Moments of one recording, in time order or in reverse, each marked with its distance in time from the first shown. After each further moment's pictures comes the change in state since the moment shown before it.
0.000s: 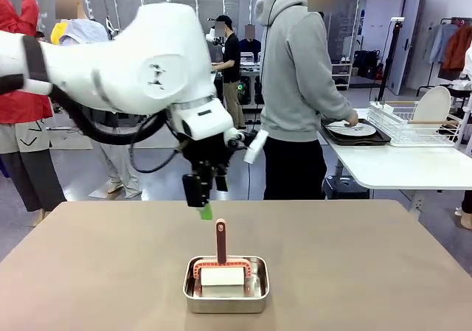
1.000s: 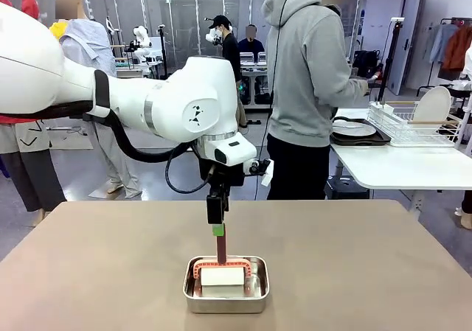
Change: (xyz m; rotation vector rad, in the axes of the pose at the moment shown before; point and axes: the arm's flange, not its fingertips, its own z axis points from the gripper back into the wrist) left arm -0.010 0.054 -0.084 -0.094 0.107 0.235; right arm 0.000 0.000 0.000 0.000 0.000 0.000
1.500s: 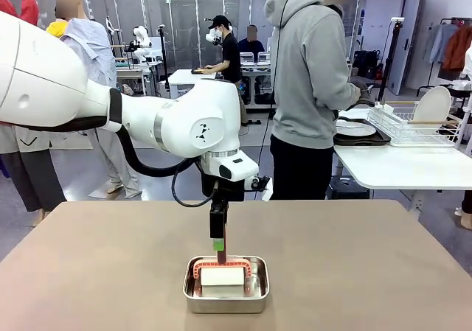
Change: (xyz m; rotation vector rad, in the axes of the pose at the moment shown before) left arm 0.001 0.007 -0.039 -0.074 0.026 0.053; right arm 0.000 0.000 0.000 0.000 0.000 0.000
